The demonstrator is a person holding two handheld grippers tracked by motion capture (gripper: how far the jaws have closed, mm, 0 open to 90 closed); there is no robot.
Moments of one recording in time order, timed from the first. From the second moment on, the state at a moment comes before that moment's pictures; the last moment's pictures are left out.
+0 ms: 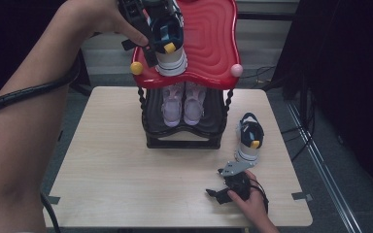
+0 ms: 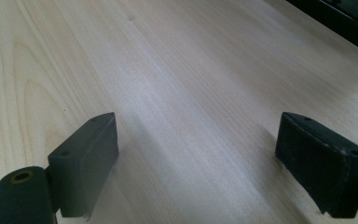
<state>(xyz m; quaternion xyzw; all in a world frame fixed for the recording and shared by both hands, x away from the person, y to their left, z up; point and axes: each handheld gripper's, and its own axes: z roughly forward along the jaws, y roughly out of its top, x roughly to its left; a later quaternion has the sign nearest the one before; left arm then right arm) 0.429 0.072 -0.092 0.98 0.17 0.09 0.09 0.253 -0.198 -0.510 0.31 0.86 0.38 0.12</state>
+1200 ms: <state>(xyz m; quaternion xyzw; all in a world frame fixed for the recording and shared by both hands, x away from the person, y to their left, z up) 0.411 0.124 -0.139 0.97 0.20 0.07 0.07 0.253 -0.198 -0.510 0.32 0.86 0.38 0.12</state>
